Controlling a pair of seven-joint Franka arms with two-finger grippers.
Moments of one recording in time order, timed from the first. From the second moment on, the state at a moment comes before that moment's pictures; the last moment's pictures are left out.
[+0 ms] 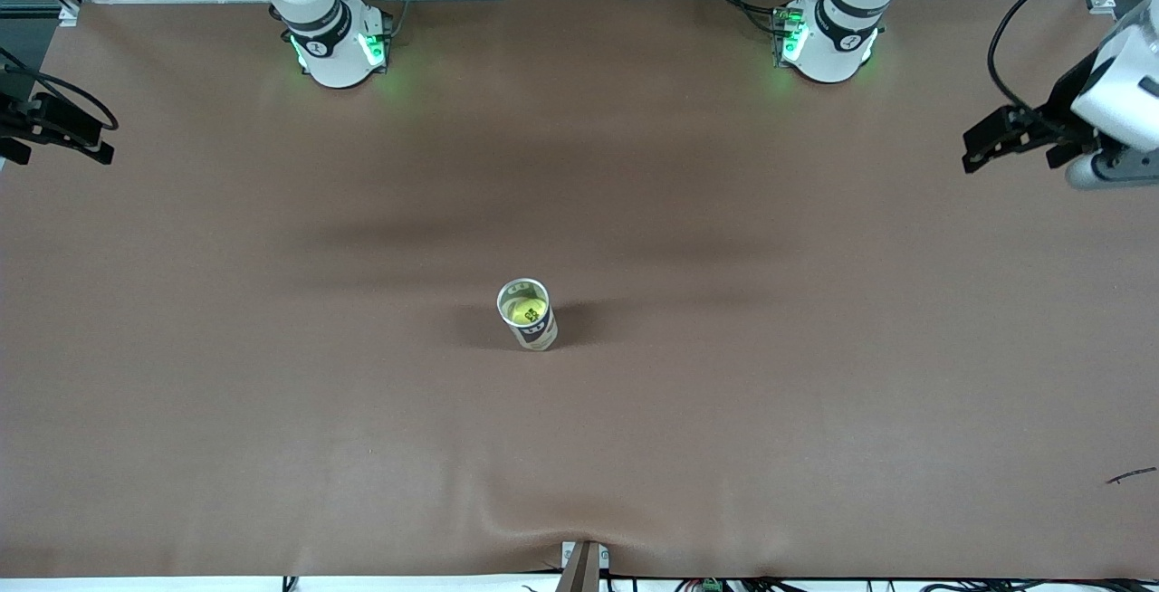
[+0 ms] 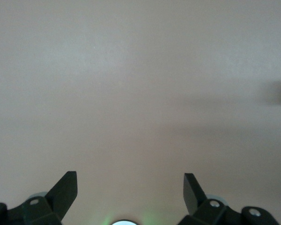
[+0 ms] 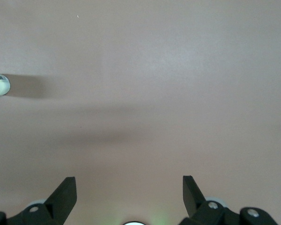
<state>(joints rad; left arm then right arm) 0.01 -0.04 -0.11 -1.57 0.00 1.49 -0.15 0.01 -0.02 -0.08 -1.50 0.01 1.43 -0.05</state>
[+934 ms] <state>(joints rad) 0.04 -0.12 -0.12 -1.65 0.00 1.50 -0.12 0.00 -0.02 -0.09 -1.49 0.02 1.42 0.01</state>
